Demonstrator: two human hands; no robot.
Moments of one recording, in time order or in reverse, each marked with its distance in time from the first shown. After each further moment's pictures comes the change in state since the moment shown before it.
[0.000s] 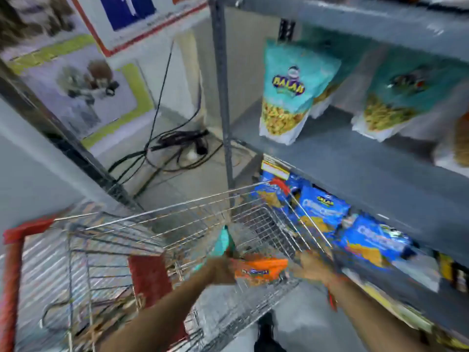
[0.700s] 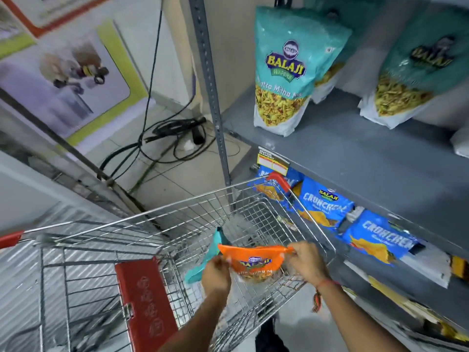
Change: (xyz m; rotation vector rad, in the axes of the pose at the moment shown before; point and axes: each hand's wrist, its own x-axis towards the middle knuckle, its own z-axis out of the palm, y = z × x) left_hand 0.025 0.016 0.064 -0.797 0.643 -0.122; right_hand 0.056 0.020 0.032 0.524 0.352 0.148
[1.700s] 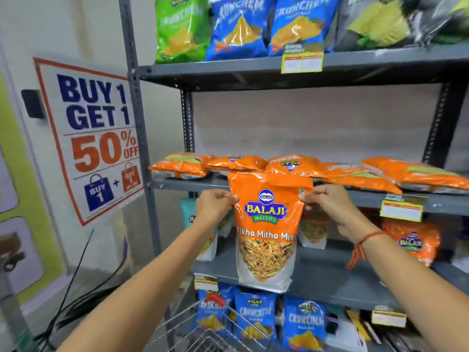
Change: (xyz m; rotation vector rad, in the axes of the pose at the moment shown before) left_hand -0.235 0.400 -0.118 -0.215 -0.385 0.932; right_hand -0.291 -0.138 -0.360 0.604 0.860 -0.371
